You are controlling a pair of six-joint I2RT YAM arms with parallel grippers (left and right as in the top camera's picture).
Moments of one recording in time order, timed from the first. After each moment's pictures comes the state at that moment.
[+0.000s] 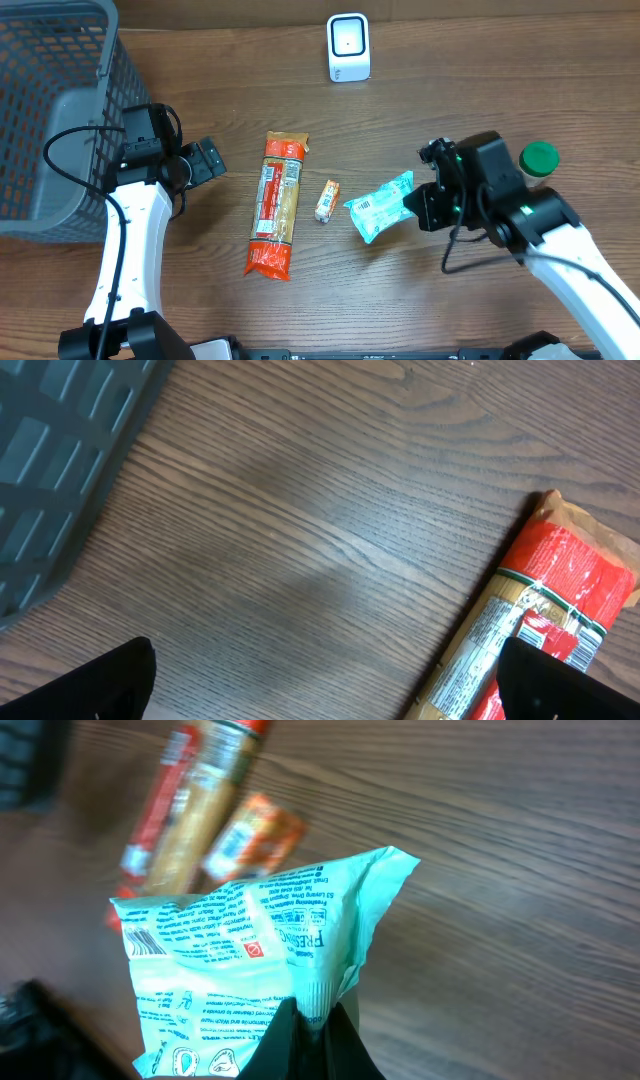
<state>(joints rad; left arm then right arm) 0.20 1.47 1.12 -0.75 -0.05 -0.27 0.41 1.24 0.96 -0.71 -0.39 0.23</state>
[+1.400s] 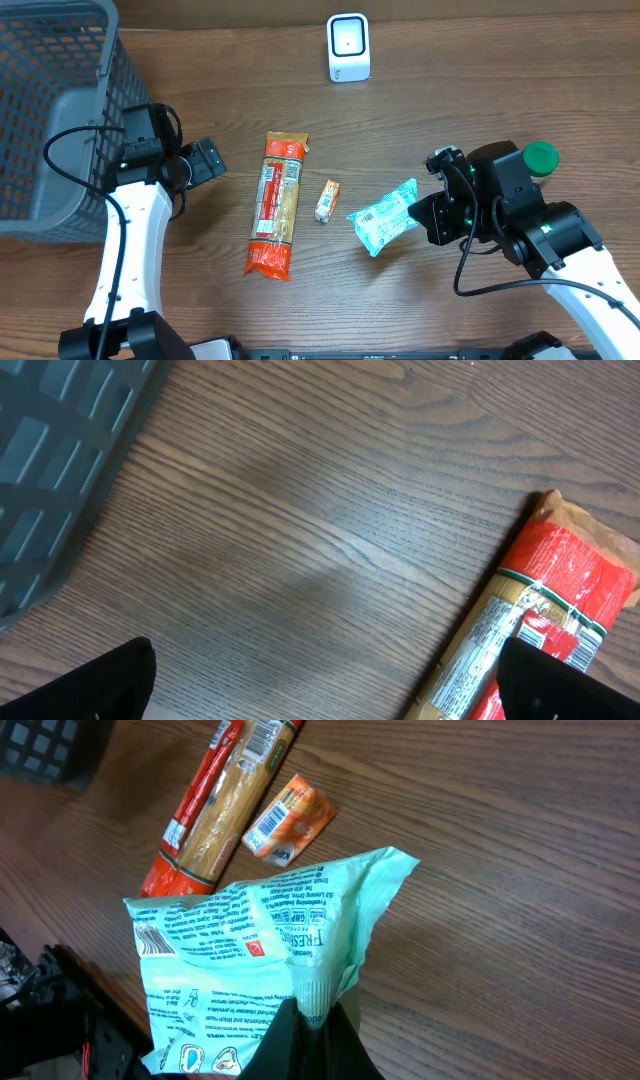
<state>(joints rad) 0.20 1.47 1.12 -0.75 -0.05 -0.27 0.41 1.14 0.96 -0.79 -0.41 0.18</state>
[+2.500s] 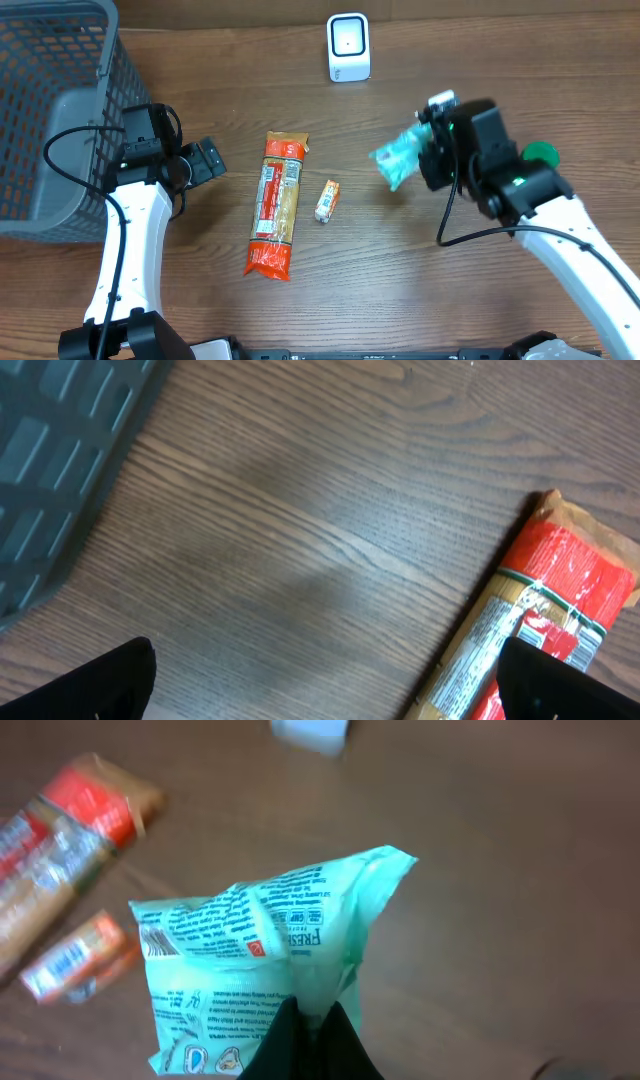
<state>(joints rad) 0.20 1.47 1.12 -0.75 -0.05 -0.27 0.42 1.37 1.15 -0.64 0.01 -0.03</state>
